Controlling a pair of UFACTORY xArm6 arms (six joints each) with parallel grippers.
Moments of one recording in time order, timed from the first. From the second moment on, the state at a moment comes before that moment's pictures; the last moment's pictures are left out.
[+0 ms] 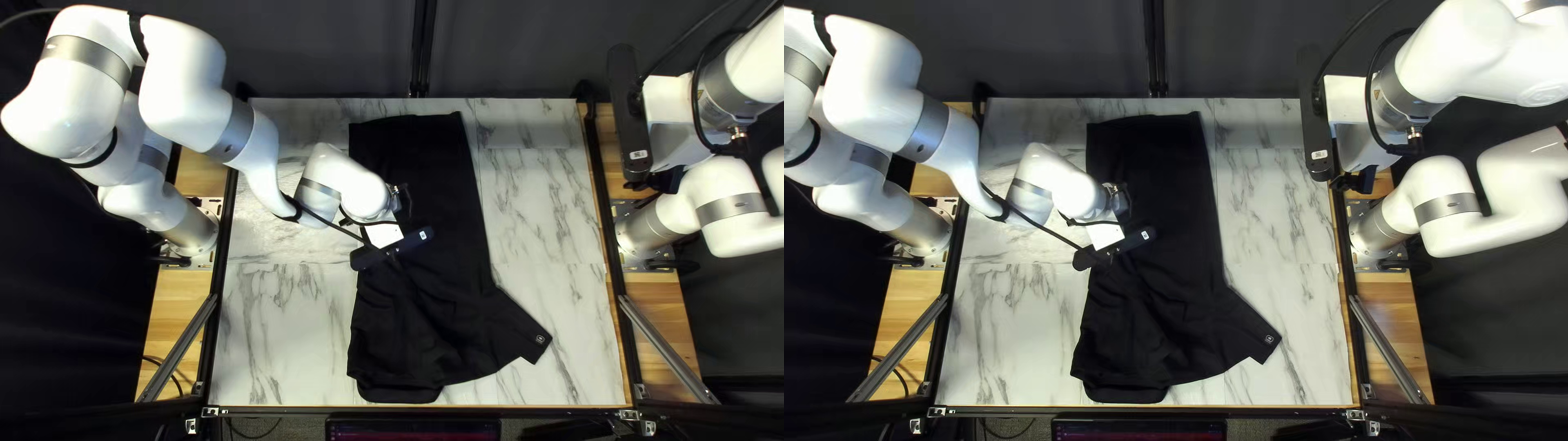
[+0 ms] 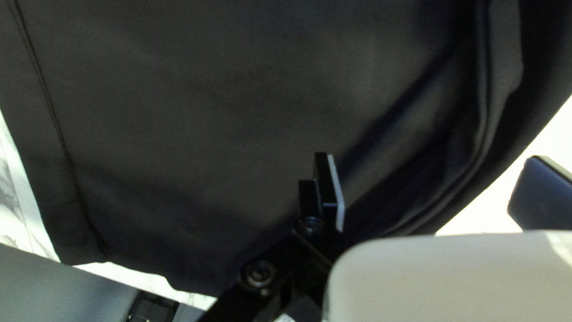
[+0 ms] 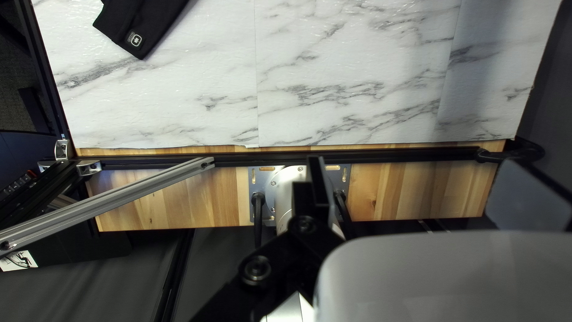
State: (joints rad) left arm 0.00 0.13 -0.77 0.42 0.63 0.80; right arm 0.11 -0.88 -0.90 -0.08 1.72 0.07
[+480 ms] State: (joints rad) left arm -0.02 0.08 -0.75 0.41 0.65 0.80; right arm 0.11 -0.88 -0.90 -0.08 1.72 0.07
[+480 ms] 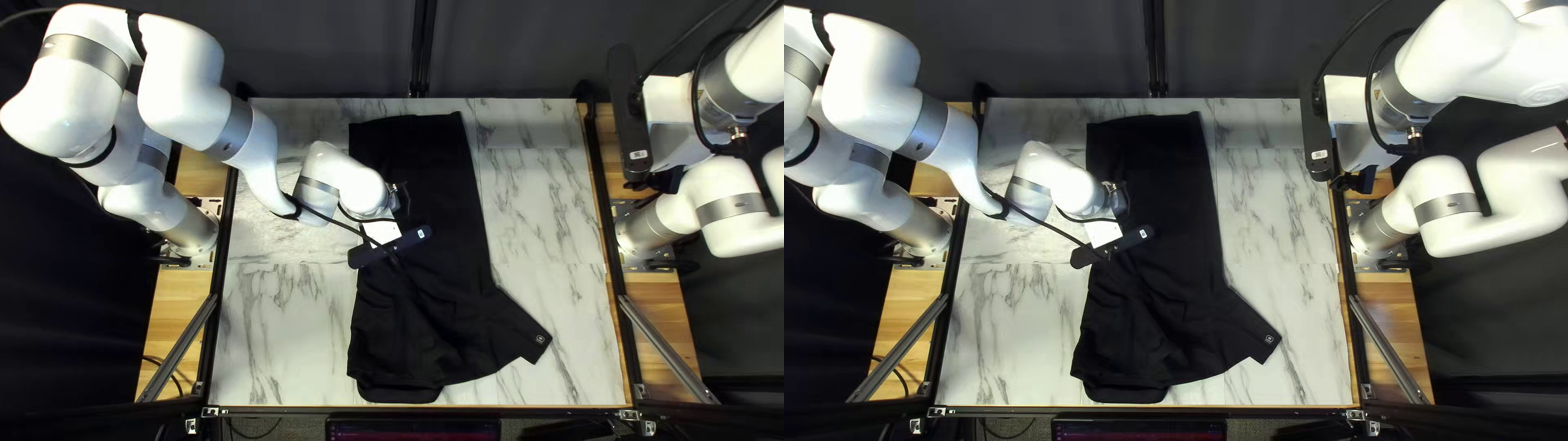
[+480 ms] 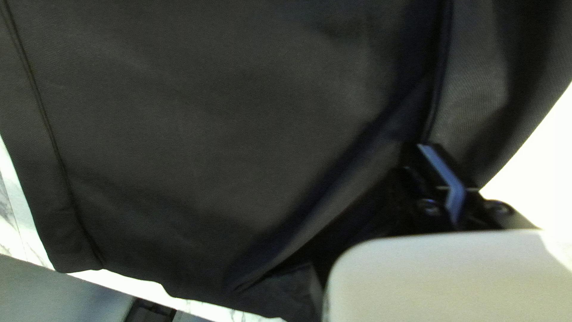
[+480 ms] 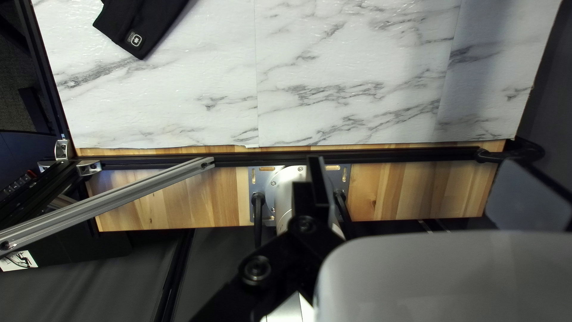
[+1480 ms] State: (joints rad) left arm 0.00 0.13 -0.77 0.35 0.63 0.88; right arm 0.11 -0.88 -0.90 -0.08 1.72 0.07
